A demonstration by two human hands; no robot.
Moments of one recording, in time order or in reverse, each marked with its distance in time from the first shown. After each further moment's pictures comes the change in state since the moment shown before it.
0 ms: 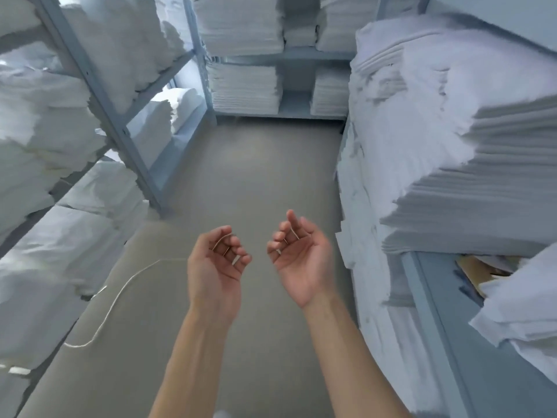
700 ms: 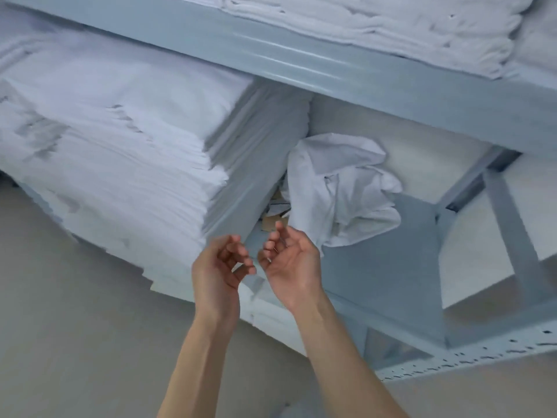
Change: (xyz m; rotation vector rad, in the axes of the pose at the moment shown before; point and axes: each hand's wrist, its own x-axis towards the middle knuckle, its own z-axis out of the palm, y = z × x) left_hand 0.101 -0.174 0.220 0.442 -0.958 -0.714; right_hand 0.004 -0.186 -0.058 0.316 0.567 -1.082
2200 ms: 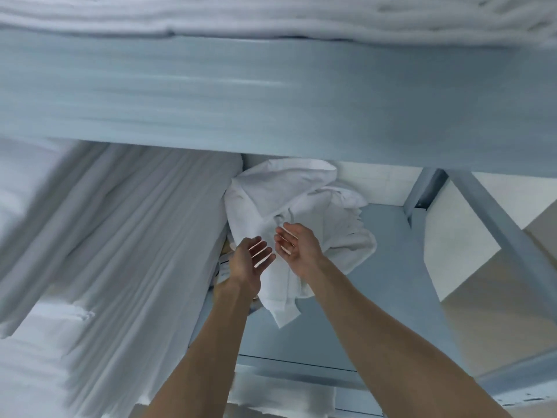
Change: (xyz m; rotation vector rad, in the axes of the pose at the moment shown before) left_hand 0.262 -0.179 0.132 0.189 -0.104 -0.441; right_hand 0.232 -0.179 -0.080 -0.240 0.313 -0.218
